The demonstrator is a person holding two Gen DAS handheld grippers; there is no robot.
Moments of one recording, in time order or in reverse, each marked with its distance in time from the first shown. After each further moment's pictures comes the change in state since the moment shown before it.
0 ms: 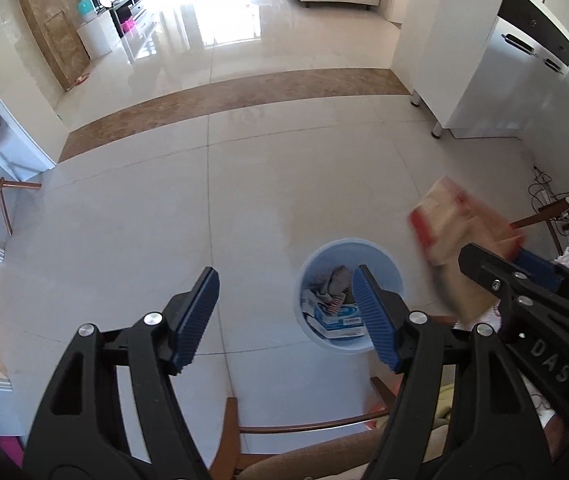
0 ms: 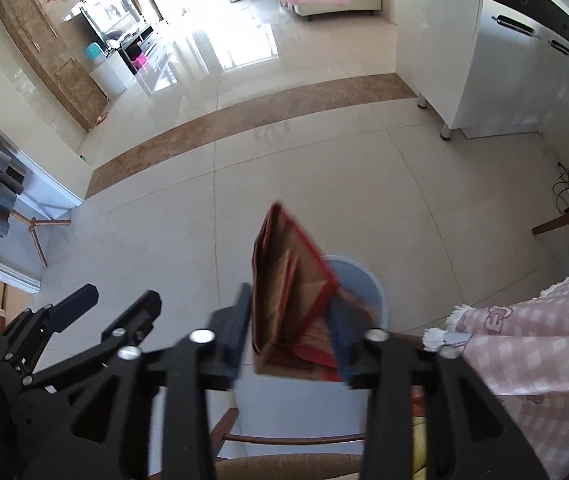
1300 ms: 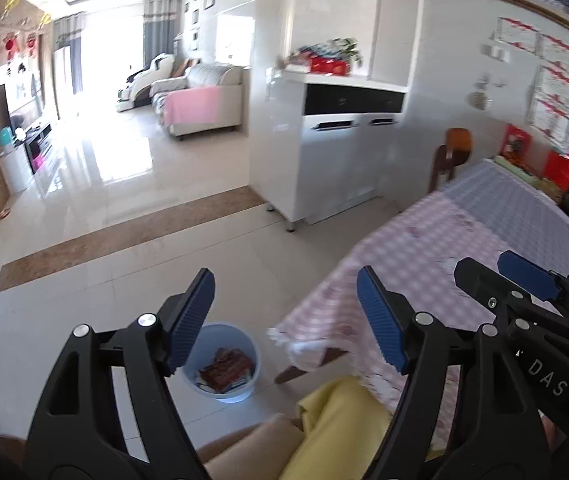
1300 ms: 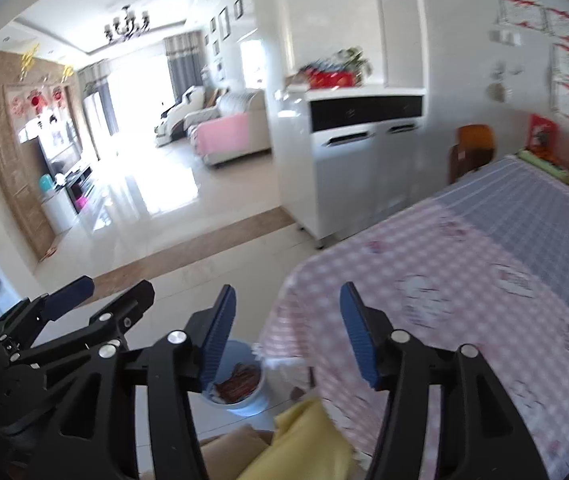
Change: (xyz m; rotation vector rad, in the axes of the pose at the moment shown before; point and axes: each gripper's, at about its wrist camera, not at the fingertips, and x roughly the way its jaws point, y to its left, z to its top) left arm -0.279 -0.163 -0.111 0.273 -0.480 -0.375; right arm -0.347 -0.131 -0.185 0.178 -0.573 -0.277
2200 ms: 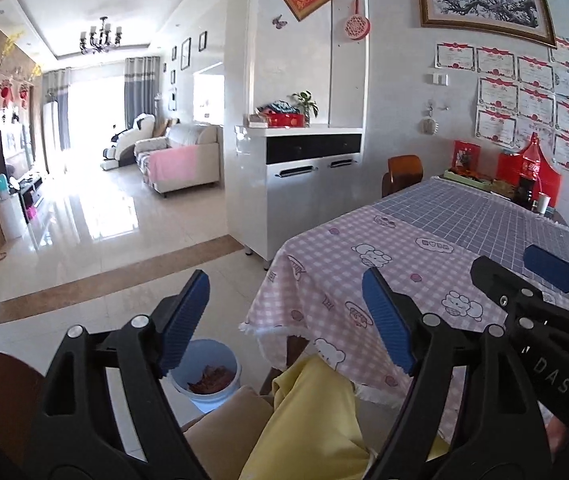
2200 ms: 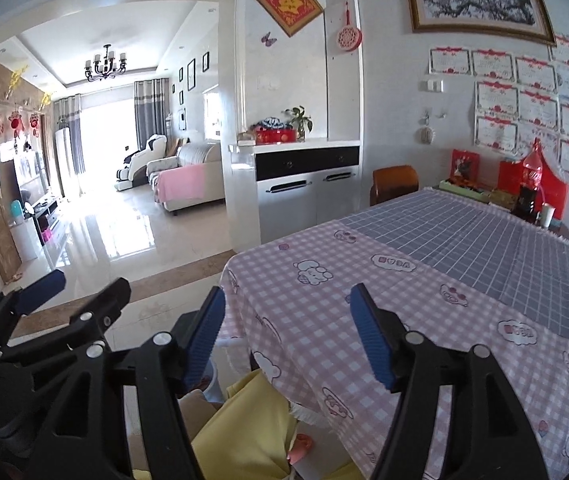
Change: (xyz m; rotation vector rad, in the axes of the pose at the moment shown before) left arm -0.159 -0.067 -0.096 0.083 -0.222 -0.033; right arm -0.189 -0.034 -0.111 -0.014 -0.206 -0.172
